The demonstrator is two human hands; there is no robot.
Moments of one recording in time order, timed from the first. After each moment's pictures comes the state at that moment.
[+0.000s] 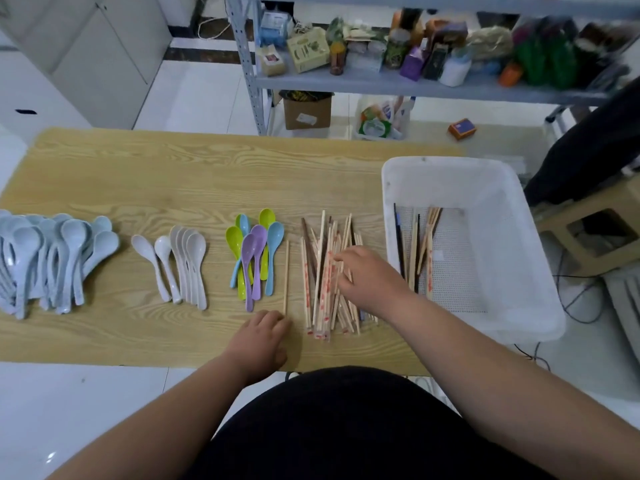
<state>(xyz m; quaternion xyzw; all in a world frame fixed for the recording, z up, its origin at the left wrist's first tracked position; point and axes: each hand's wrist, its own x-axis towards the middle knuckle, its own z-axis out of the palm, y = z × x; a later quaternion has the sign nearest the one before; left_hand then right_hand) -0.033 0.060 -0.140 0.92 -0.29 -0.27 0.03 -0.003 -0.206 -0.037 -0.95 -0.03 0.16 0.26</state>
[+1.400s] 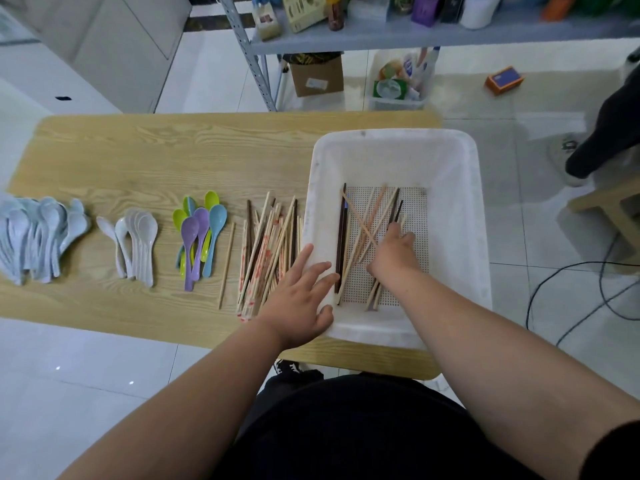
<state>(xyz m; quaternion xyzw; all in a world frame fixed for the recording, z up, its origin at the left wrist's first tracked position) -0.047 -0.185 -0.091 0.94 -0.33 -0.10 0.09 0.006 -0.403 -0.121 -0.89 0.25 0.25 0.29</state>
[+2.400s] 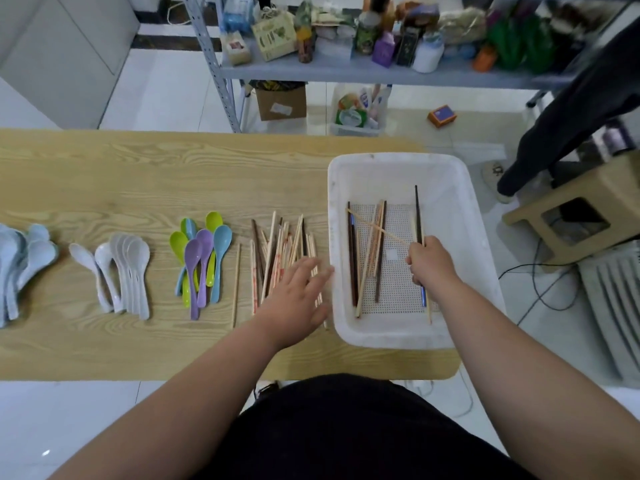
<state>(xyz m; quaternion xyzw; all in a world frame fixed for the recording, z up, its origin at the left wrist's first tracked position) -0.005 -0.117 -0.081 0.91 -0.32 -0.18 0.17 -0.002 -0.401 -0.073 -0.77 0.42 0.10 0.47</state>
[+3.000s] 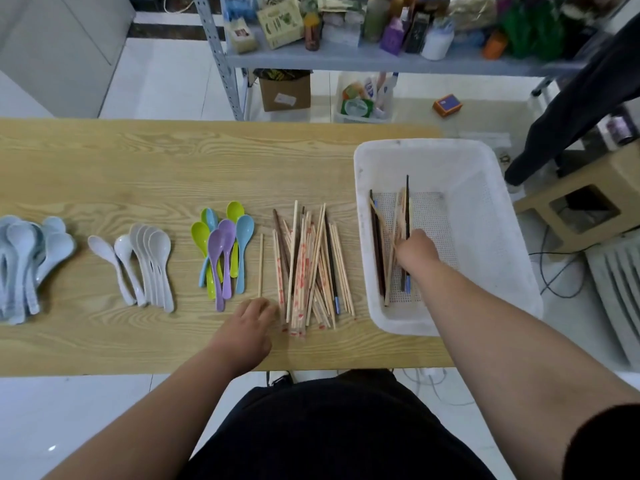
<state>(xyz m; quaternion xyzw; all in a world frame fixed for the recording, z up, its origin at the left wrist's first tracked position) -0.024 0.026 -0.141 0.92 -0.26 -0.28 0.06 0.028 -0.340 -0.113 -0.83 0.43 0.16 0.32</state>
